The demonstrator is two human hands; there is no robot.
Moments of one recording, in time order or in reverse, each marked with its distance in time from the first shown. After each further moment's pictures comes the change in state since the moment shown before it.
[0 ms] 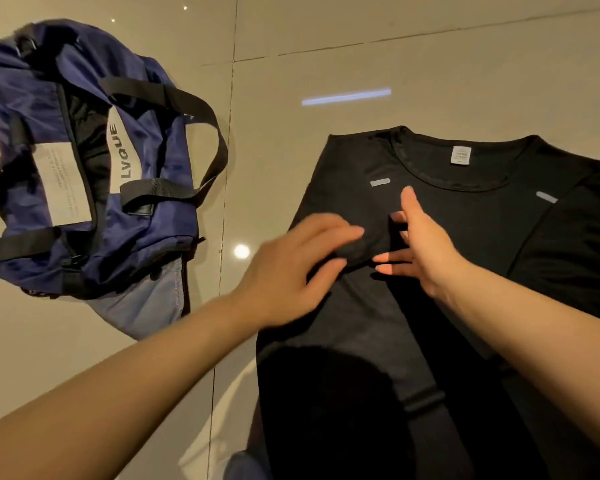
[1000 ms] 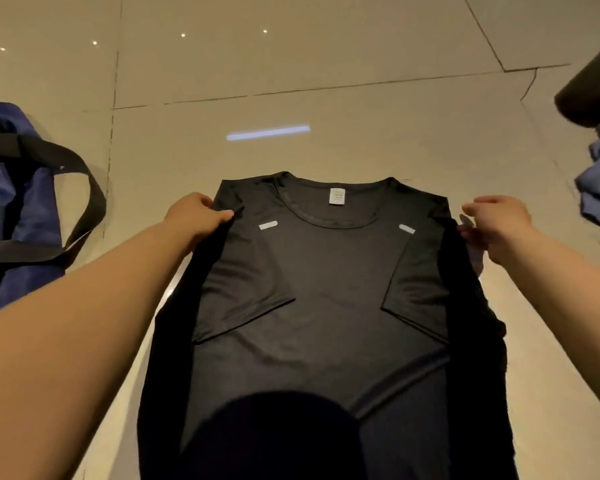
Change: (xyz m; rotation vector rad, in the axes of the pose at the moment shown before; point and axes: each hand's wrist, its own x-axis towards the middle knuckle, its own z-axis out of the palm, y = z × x) left_hand 0.154 -0.063 0.023 -0.155 -0.091 -1.009; right_hand 0.021 -0.066 -0.230 -0.061 0.677 -0.152
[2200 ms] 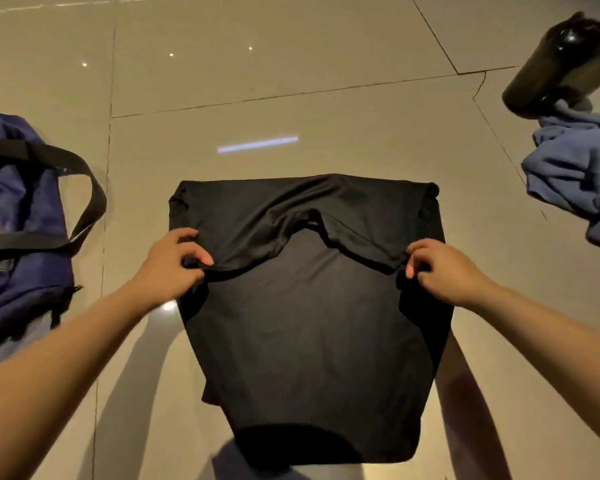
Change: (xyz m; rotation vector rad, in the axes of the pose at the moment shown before) left_hand -0.102 -0.062 -0.002 0.206 -0.061 0.349; right_hand -0.074 0.076 -0.042 -0.962 -0.421 -0.599
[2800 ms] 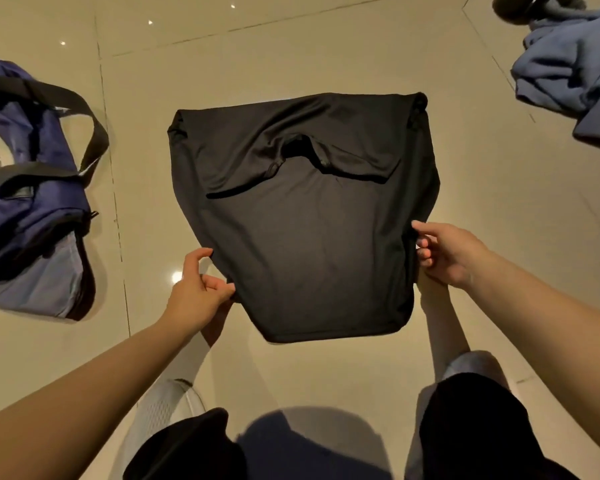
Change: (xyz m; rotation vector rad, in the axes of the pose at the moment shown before) left_hand -0.153 -0.022 0.090 -0.306 -0.013 -0.286; right_hand -0.097 0.002 0.081 1.404 0.026 0.736
